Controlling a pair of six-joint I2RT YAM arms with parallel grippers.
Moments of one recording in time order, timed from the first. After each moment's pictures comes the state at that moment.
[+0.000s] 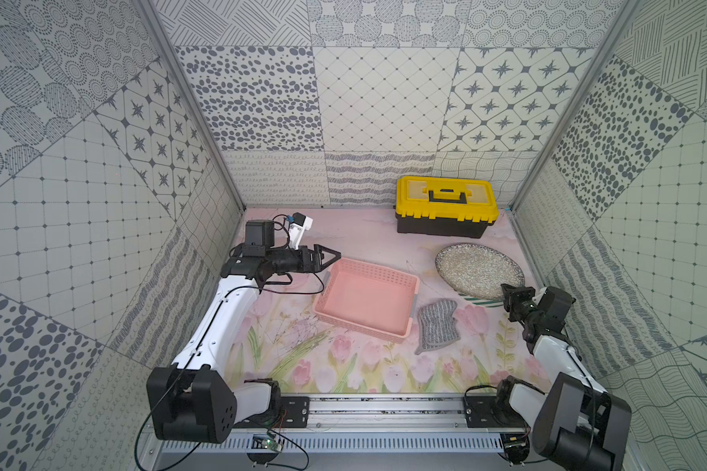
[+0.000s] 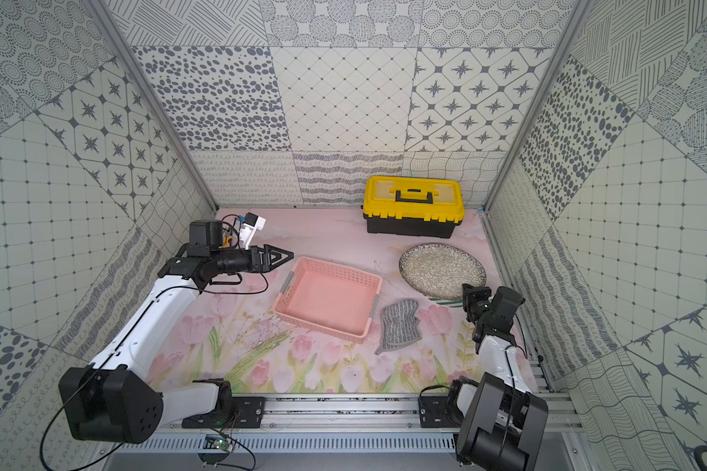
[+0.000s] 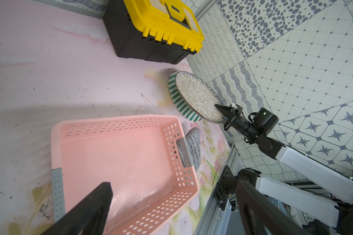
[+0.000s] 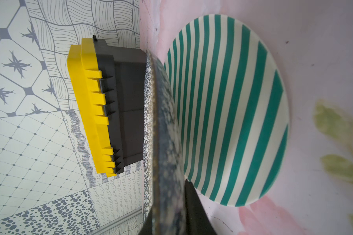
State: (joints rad) left arm -0.01 1.28 1.12 -0.55 0.93 -0.19; right arm -0.46 1.07 0.34 0.20 -0.47 1.20
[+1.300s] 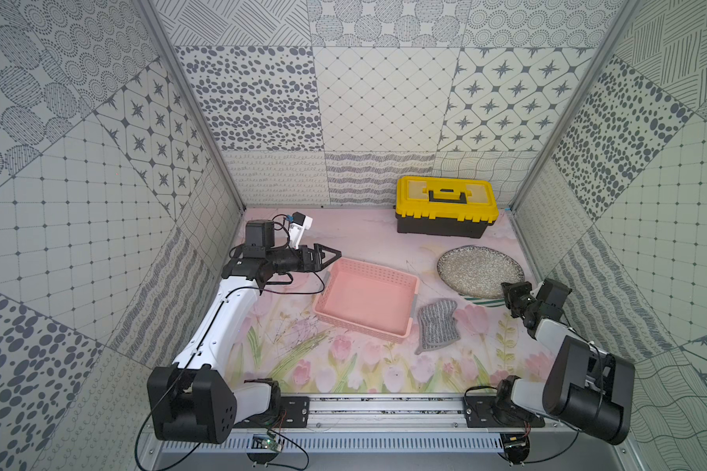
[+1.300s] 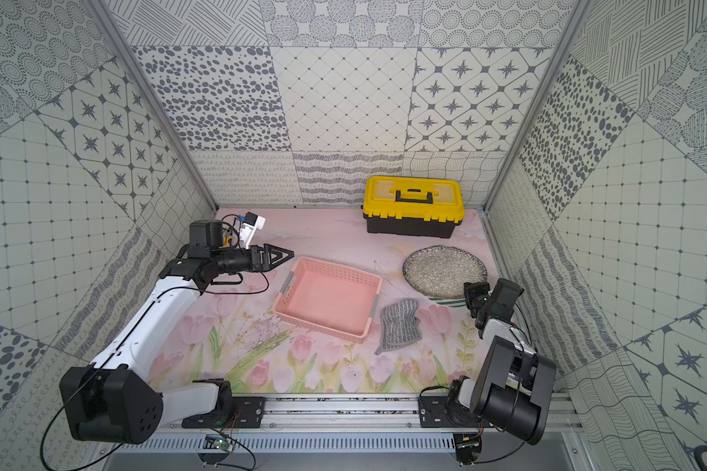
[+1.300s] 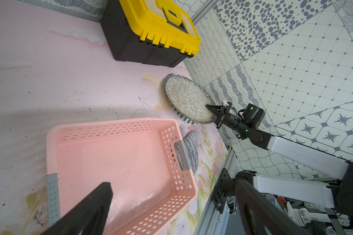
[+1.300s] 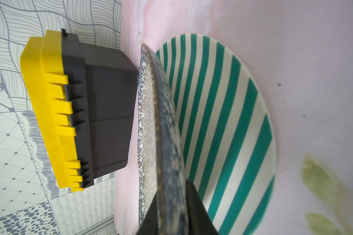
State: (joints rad) left arm -0.01 1.28 1.10 -0.49 0.94 -0.22; right arm -0.46 1.28 0.43 0.18 -0.42 1.02
